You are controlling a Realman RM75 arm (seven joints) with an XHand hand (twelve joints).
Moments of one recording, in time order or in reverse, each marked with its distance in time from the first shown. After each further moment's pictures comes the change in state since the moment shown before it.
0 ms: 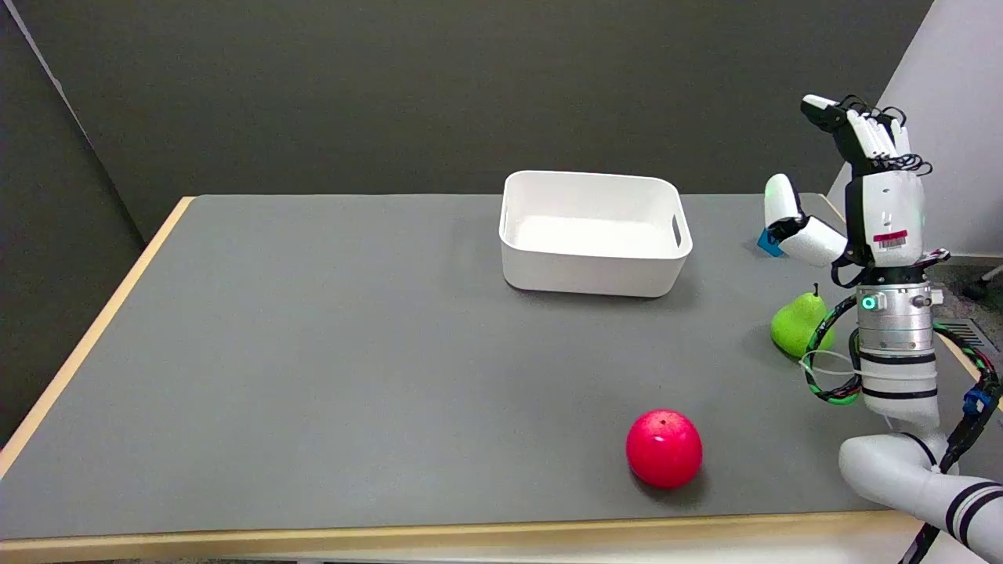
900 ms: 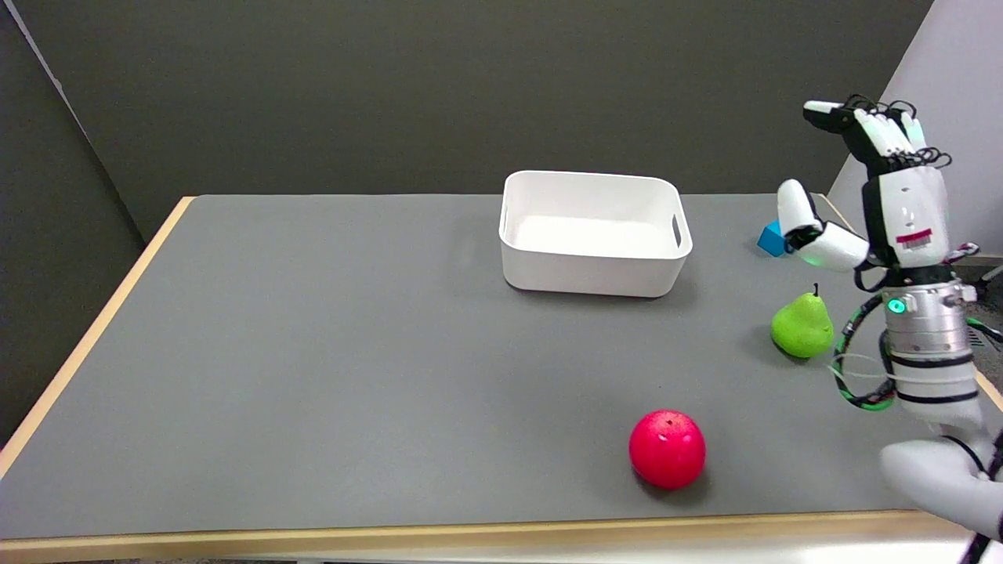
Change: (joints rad) arm -0.110 0.076 0.054 0.071 -0.024 -0.004 0.023
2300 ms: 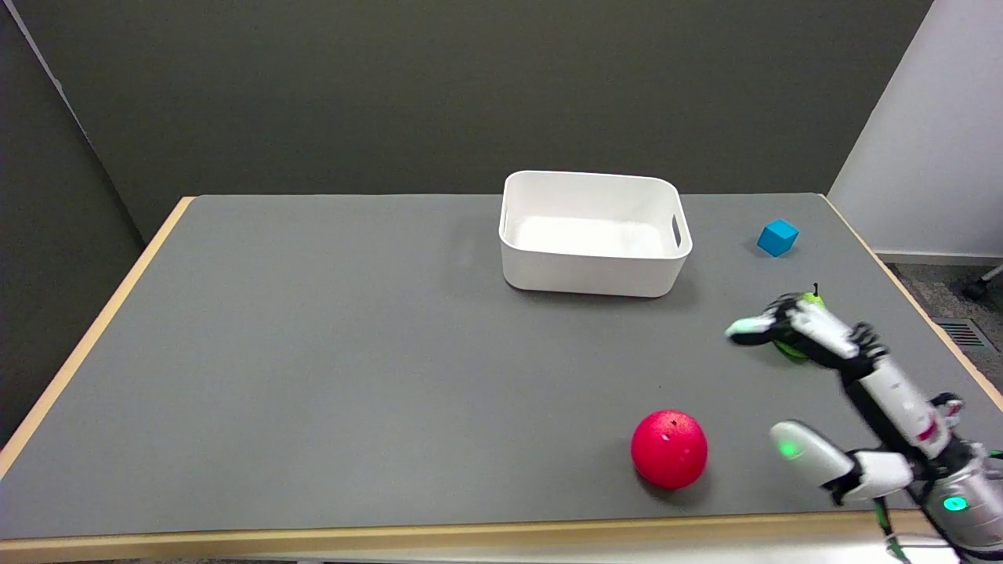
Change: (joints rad) arm -0.370 -0.016 -0.036 -0.092 -0.357 0.342 0.481
